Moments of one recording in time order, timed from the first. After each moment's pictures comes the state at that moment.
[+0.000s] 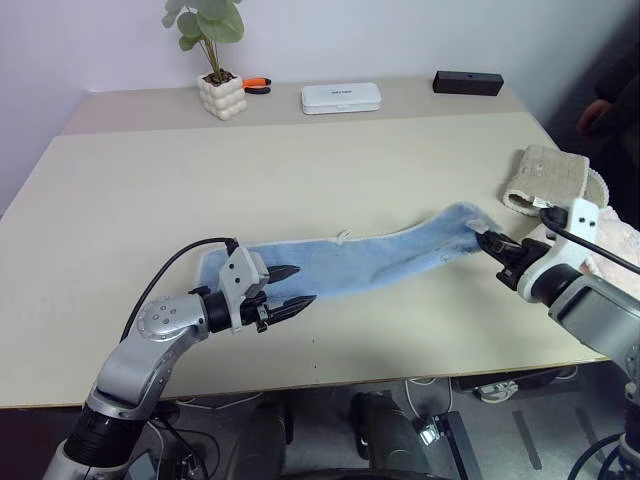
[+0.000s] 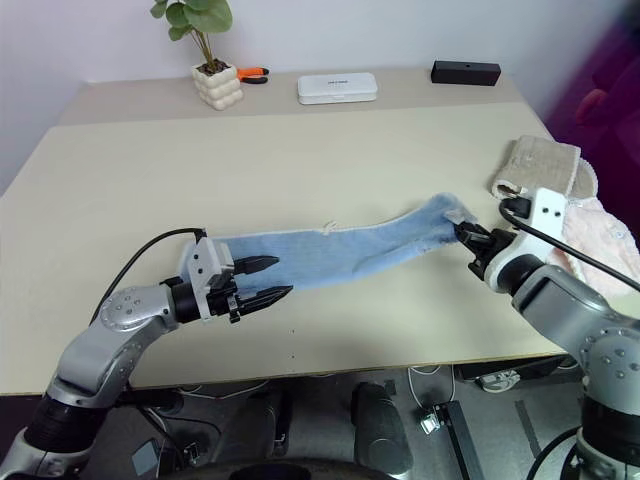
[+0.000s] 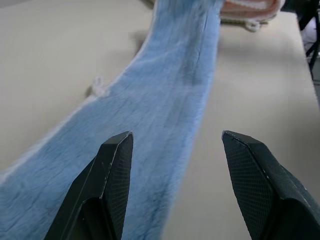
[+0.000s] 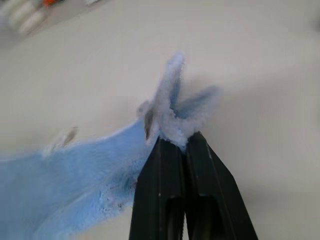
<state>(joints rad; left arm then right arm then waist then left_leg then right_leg) -0.11 0.56 -0.11 -0.40 -0.40 0.40 -0.81 -0.14 -0.82 -0.34 -0.51 1.27 0.97 -0.14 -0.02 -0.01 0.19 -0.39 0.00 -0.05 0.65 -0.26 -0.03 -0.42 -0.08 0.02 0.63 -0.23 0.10</state>
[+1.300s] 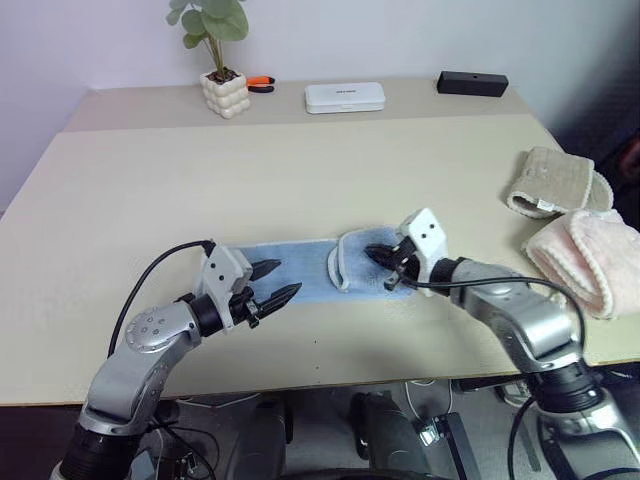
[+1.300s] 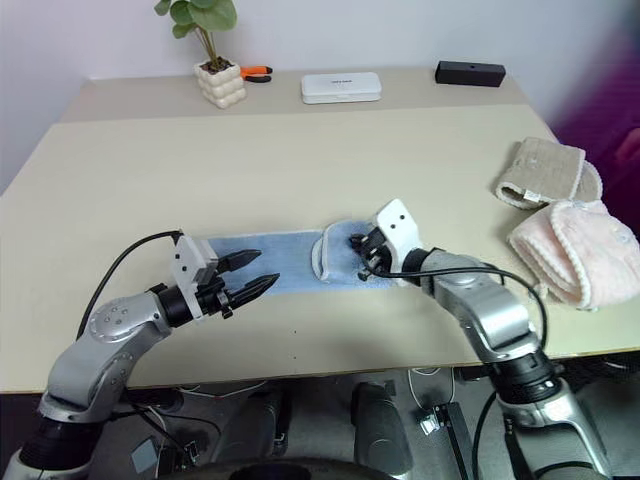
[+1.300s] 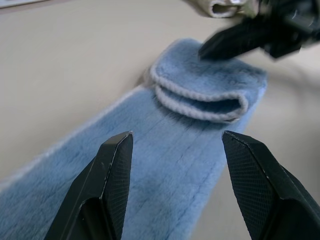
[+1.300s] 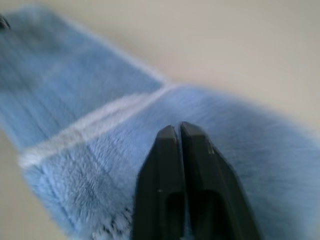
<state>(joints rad) 0.02 0.51 -0.01 -0.47 -0.43 0.45 -0.66 -0.34 -0.54 0.23 -0.19 0.38 0.59 0.54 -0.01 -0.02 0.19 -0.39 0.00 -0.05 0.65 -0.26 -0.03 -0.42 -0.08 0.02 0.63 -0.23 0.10</state>
